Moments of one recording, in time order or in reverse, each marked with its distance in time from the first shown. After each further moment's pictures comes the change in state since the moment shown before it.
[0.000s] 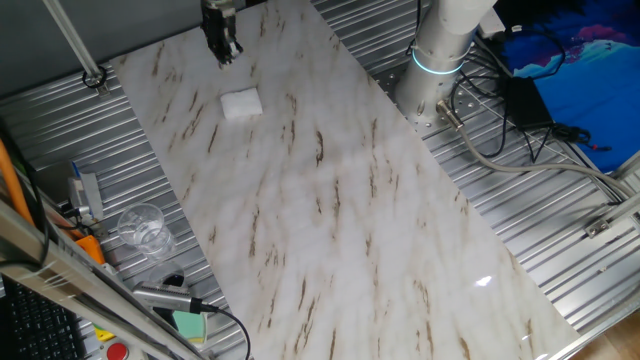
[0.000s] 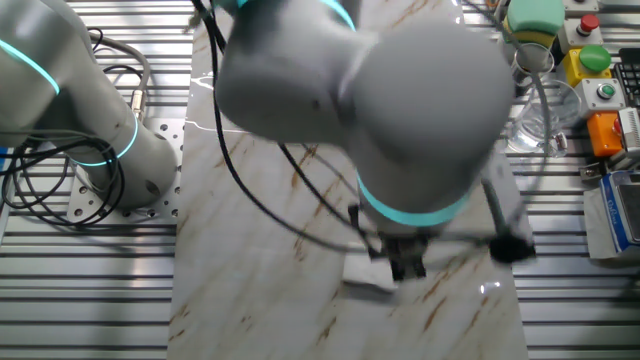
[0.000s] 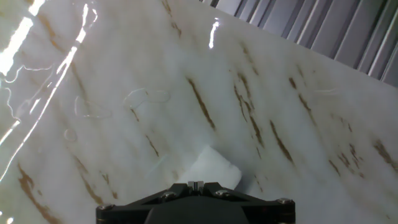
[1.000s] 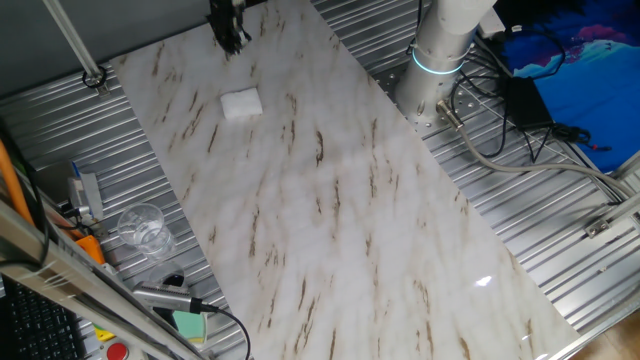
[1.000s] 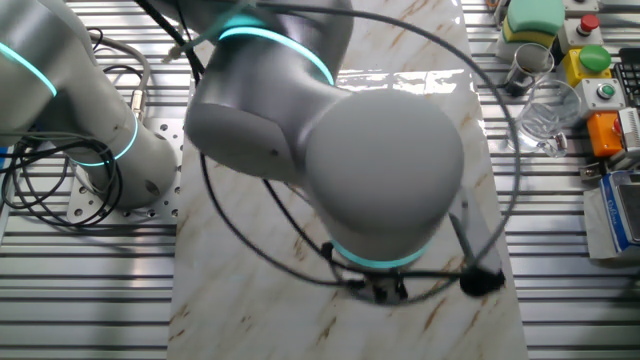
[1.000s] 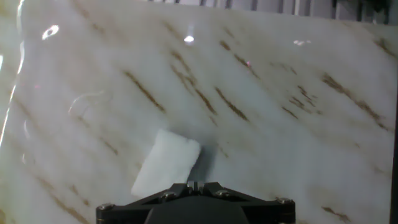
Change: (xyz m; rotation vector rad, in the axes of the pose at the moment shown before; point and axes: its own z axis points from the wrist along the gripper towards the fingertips) arm 0.018 0.008 0.024 0.013 -0.019 -0.130
